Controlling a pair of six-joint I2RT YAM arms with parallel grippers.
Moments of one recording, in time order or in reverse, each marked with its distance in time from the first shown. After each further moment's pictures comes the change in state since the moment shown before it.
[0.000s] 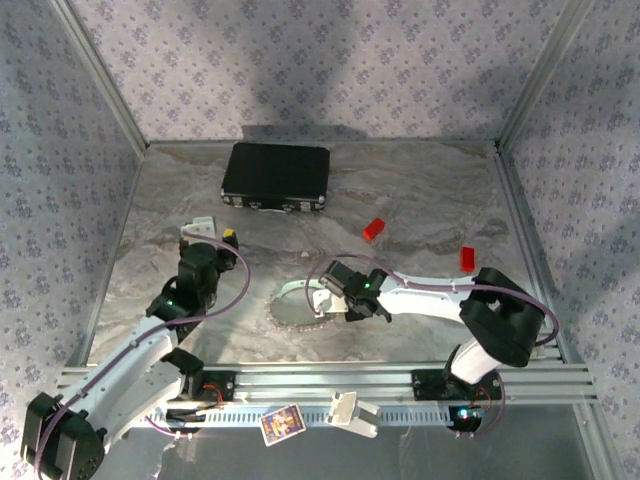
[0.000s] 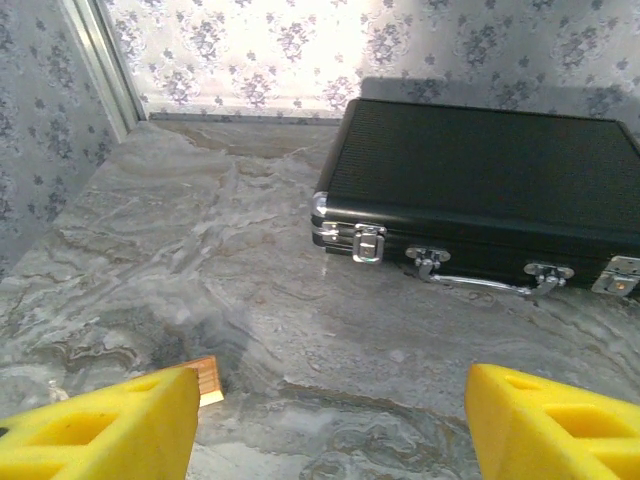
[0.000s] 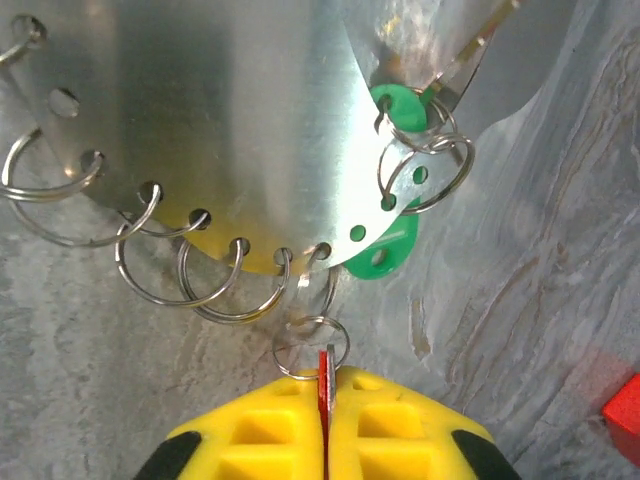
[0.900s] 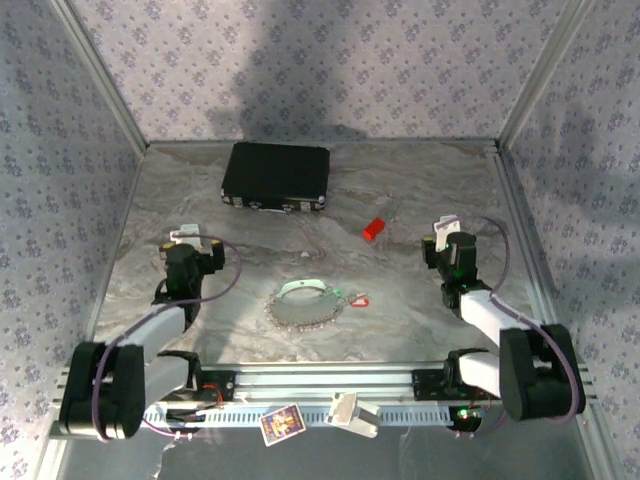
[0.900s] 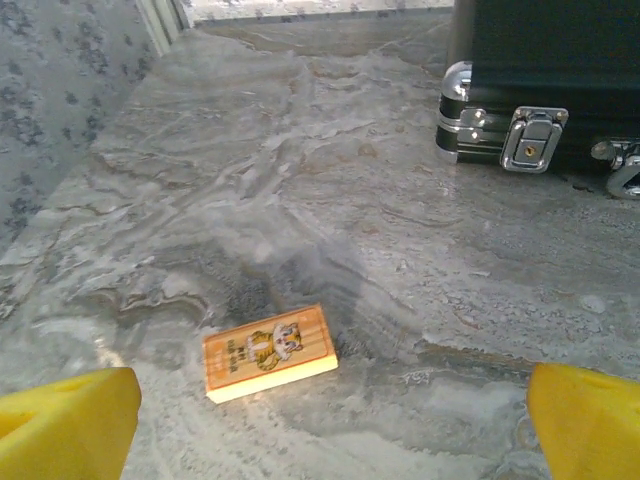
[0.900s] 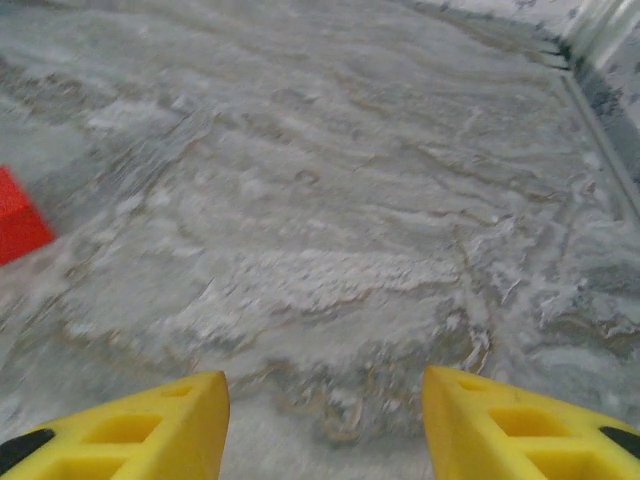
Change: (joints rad) left arm 0.398 0.350 -0.195 0.494 0.314 0.195; right arm -0.924 -0.339 -0.479 0.903 -0.164 0.668
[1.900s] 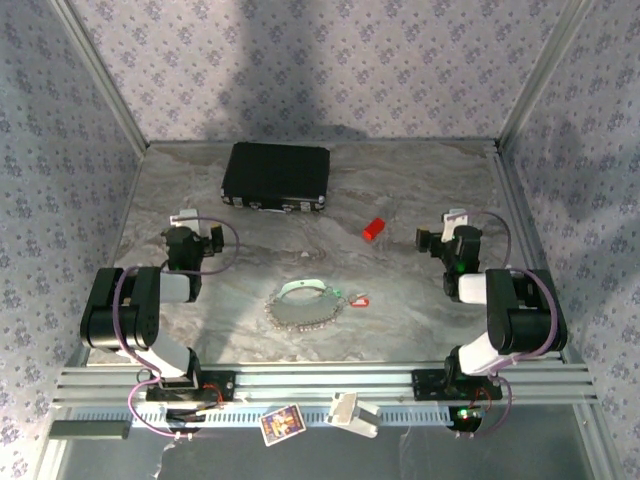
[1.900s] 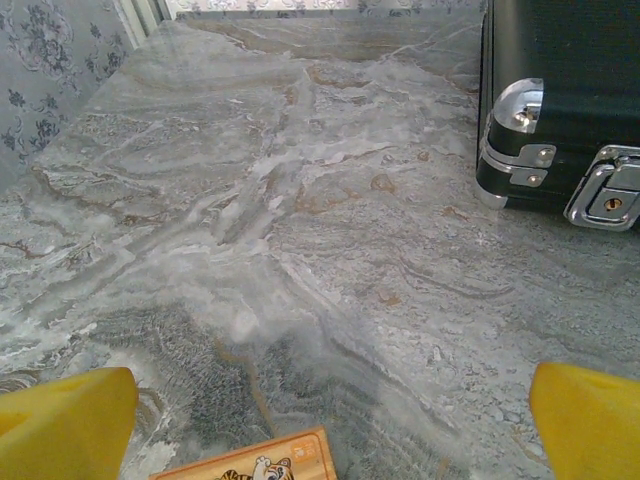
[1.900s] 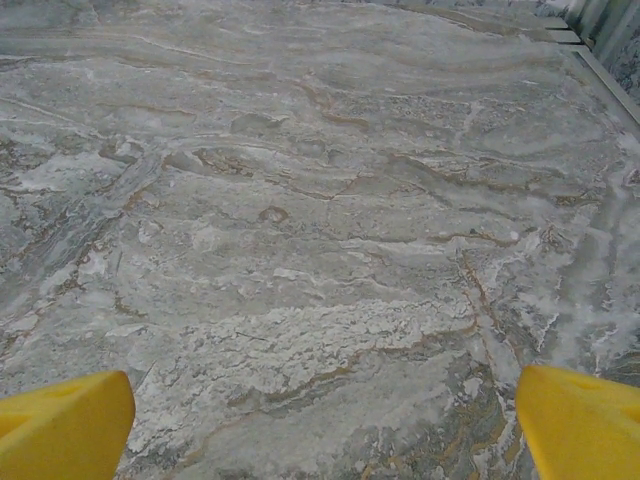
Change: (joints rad) left arm 0.096 0.421 0.140 0.282 0.086 -0.002; right arm -0.100 0.303 0.051 0.282 -0.115 0.078
